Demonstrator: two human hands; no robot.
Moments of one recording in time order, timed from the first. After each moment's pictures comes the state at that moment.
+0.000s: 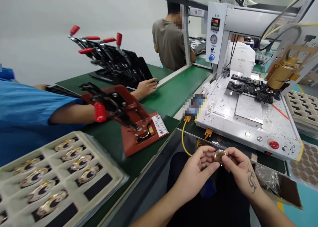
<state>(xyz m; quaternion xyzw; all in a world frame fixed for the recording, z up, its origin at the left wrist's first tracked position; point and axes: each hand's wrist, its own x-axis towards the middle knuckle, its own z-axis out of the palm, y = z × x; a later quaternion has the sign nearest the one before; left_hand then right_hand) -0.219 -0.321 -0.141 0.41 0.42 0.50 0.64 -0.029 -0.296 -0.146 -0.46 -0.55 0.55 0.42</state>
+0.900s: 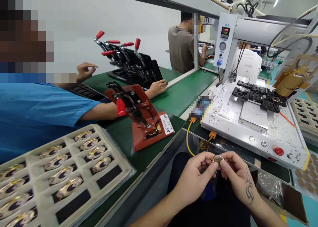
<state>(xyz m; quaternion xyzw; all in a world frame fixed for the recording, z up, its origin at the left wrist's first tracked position) -0.223 -0.331 -0.133 0.49 0.46 0.49 0.56 -0.043 -0.304 -0.141 -0.44 -0.54 0.59 0.41</state>
